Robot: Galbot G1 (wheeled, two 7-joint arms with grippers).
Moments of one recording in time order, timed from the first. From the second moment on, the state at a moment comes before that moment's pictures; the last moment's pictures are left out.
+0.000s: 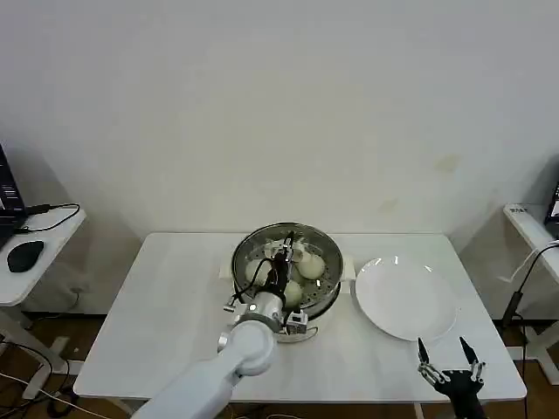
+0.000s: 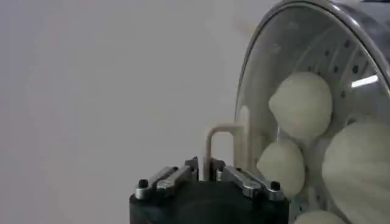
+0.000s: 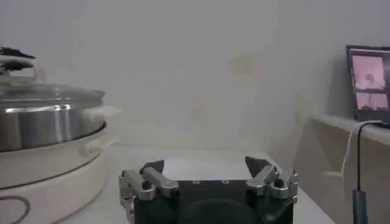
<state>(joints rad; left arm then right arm) 0.74 -1.21 0.31 -1.73 1.15 0.56 0.13 -1.75 1.51 0.89 1.99 0.20 0.15 -0.25</state>
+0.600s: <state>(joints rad) 0.76 -1.18 0.29 -1.78 1.15 0.56 0.13 -1.76 1.52 0.88 2.00 0.19 0.15 -0.25</state>
